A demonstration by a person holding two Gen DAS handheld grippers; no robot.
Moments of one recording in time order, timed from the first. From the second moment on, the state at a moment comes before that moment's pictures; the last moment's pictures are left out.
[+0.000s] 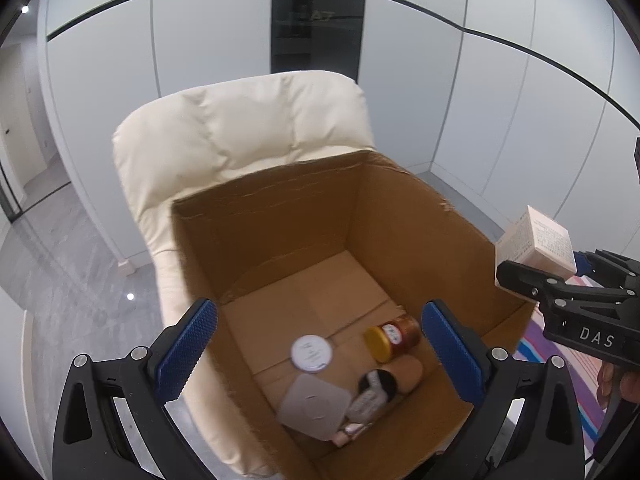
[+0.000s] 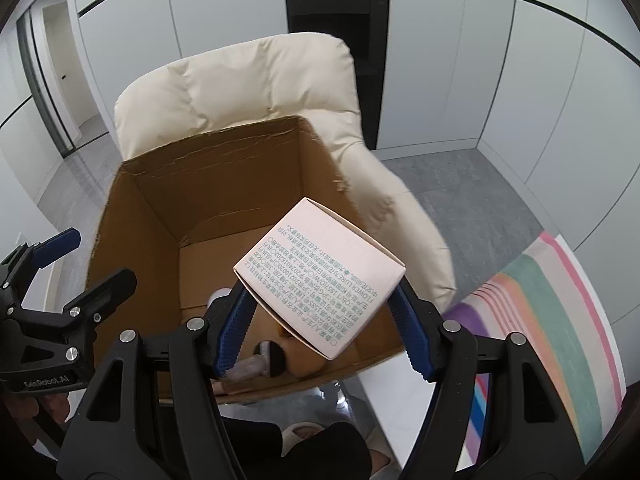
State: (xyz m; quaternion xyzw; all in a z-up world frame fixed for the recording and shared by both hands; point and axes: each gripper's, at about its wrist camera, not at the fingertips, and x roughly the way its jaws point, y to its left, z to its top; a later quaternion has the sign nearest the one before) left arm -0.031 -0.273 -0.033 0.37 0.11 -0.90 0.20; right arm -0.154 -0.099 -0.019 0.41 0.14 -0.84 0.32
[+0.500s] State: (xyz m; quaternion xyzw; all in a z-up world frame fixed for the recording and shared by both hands) left arm -0.015 -0.301 -0.033 0.37 0.13 -0.89 0.23; right arm -0.138 -0.125 -0.019 0.41 0.13 -0.84 0.33
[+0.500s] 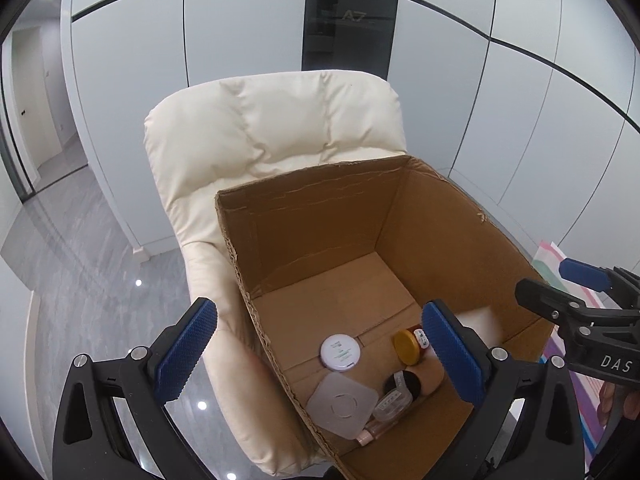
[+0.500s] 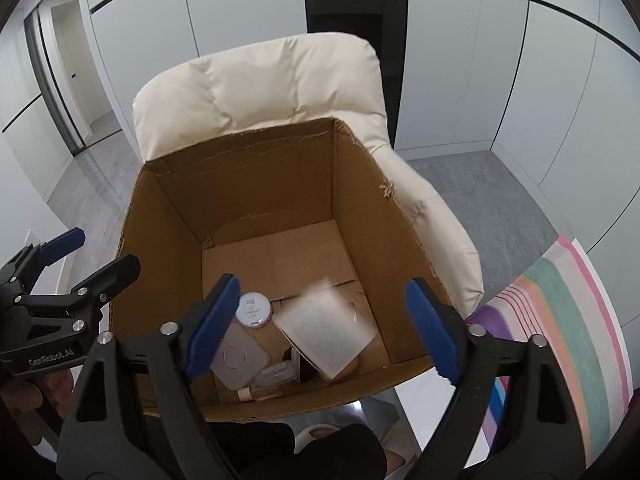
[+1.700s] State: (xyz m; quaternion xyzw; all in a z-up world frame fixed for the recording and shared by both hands) left arm -0.084 -0.173 -0.033 0.39 0.08 -0.91 0.14; right arm -0.158 0.042 -0.017 0.42 0.08 -0.89 0.18
